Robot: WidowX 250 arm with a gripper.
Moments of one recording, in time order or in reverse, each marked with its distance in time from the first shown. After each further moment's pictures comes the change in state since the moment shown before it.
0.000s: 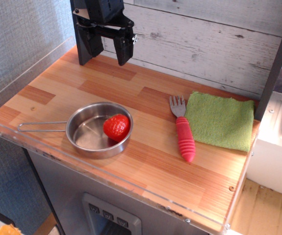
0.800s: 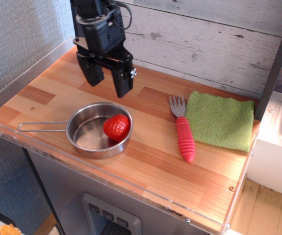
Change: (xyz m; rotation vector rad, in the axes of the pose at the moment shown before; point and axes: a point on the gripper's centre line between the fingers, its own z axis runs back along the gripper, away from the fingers) arm -0.049 -0.030 -0.009 -0.025 0.024 -0.089
